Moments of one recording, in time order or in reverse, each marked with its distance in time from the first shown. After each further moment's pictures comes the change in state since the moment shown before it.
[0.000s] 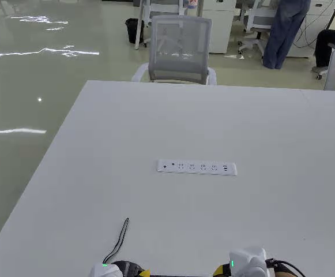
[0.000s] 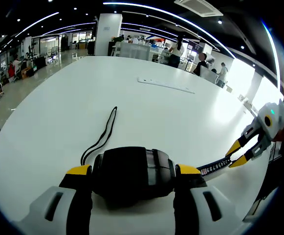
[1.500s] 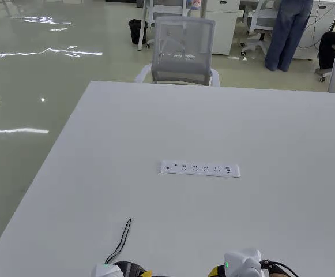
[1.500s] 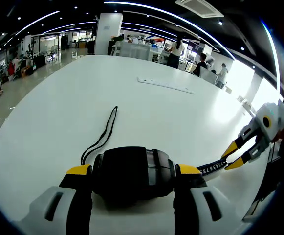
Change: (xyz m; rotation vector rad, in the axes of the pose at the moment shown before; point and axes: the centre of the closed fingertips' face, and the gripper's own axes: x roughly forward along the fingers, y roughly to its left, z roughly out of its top) left arm 0.000 0.002 0.001 -0.012 0.004 -0.011; right arm 0.013 0.000 0.016 -0.009 -0.015 0.012
